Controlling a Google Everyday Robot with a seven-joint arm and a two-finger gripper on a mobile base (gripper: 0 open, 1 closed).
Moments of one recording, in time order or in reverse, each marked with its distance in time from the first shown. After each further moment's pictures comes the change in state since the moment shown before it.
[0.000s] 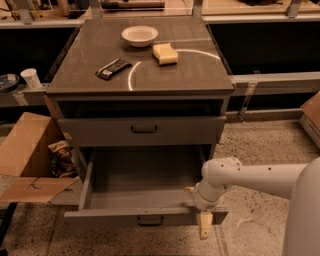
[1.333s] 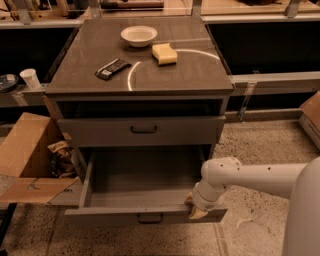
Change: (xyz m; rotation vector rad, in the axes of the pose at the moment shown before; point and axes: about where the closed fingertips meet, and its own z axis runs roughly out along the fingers) arm 0.000 0.000 0.000 0.000 0.000 0.000
